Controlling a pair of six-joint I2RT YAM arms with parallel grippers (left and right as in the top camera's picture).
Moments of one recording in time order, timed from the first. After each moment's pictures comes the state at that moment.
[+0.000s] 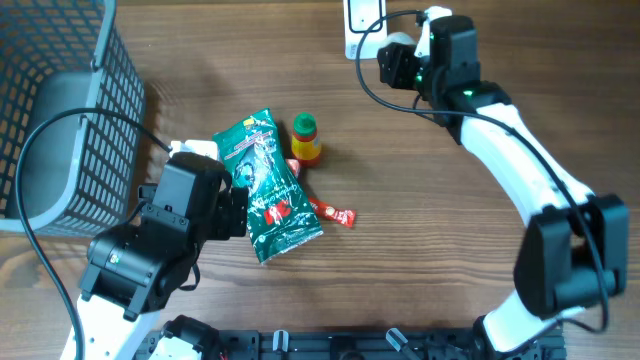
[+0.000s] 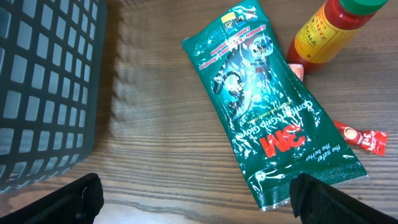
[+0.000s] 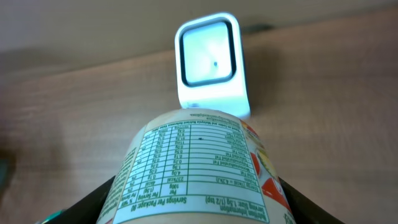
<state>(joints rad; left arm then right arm) -0.41 0.96 1.12 -1.18 -0.32 -0.25 0.25 1.82 1.33 -0.10 -0.11 0.34</state>
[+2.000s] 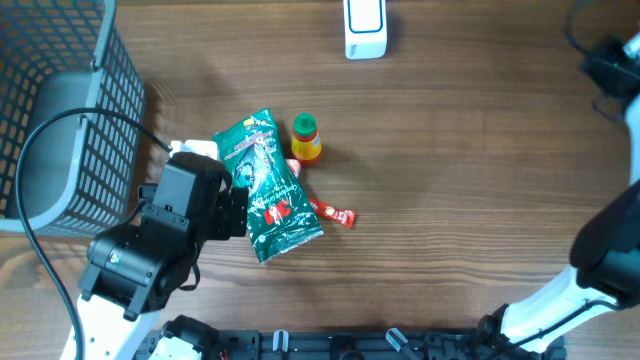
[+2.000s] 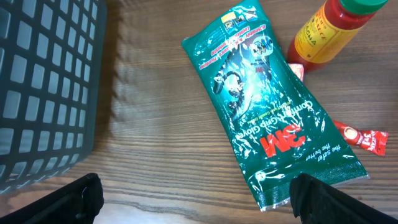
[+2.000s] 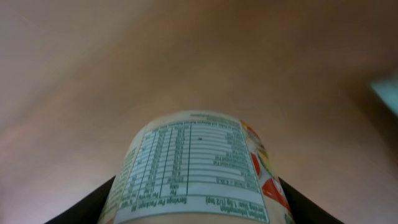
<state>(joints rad) -0.41 0.96 1.12 -1.18 -0.32 -0.25 -0.50 1.93 1.60 -0.56 -0.06 0.27</state>
